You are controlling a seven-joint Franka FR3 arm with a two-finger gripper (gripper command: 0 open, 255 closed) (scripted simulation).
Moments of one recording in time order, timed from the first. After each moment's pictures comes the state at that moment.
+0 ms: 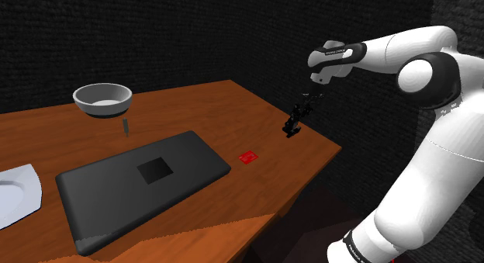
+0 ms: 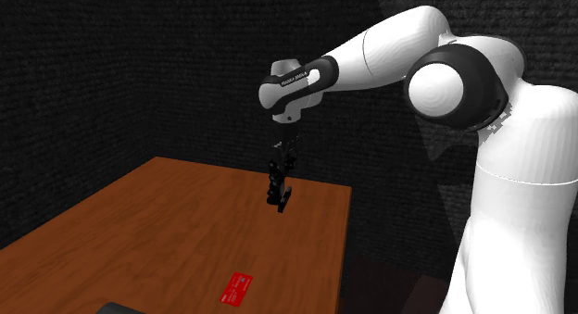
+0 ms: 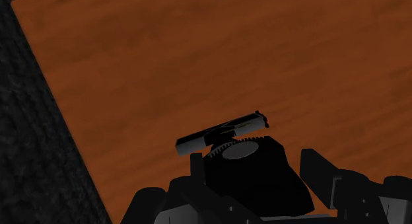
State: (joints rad) arm -0.15 0.17 -0.41 -1.85 0.08 1.95 -0.36
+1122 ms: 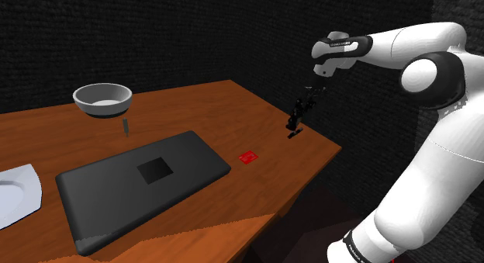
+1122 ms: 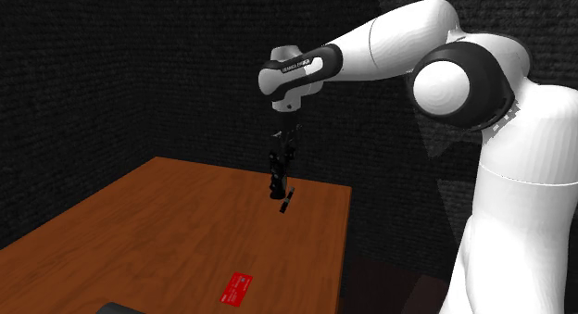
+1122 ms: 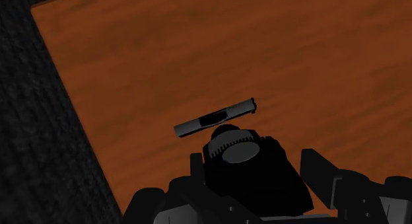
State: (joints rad) arm -0.15 0.15 -0.41 -1.78 0.07 1.86 -0.35
